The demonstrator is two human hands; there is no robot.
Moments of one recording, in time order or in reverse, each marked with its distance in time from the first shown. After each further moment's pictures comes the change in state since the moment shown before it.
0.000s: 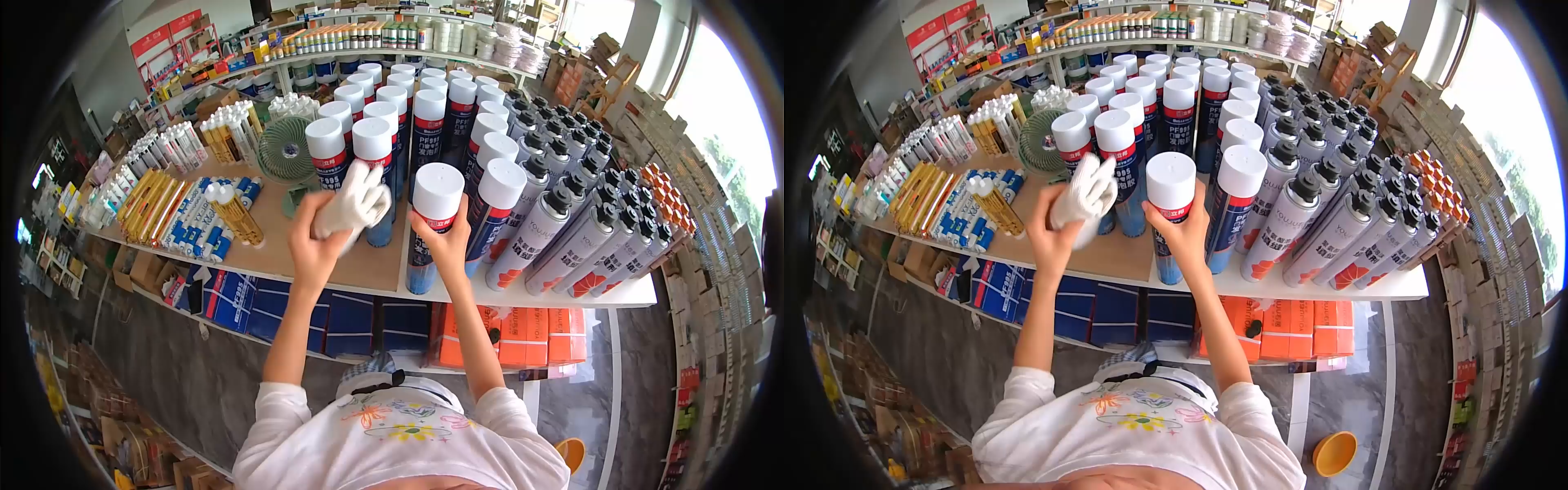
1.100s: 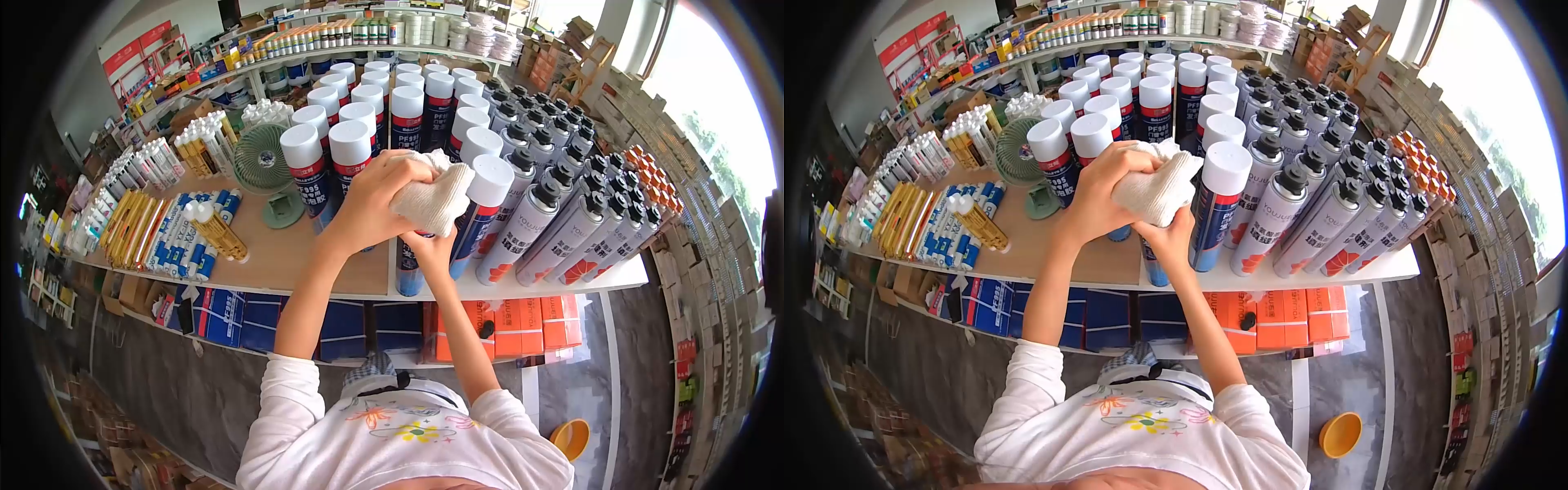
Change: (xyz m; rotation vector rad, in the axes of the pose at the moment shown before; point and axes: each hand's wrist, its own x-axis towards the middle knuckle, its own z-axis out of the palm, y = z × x) left_hand 0.073 0.016 0.081 -0.026 -0.490 0.432; right_hand -0.008 0.034 0.007 0.050 0.083 0.019
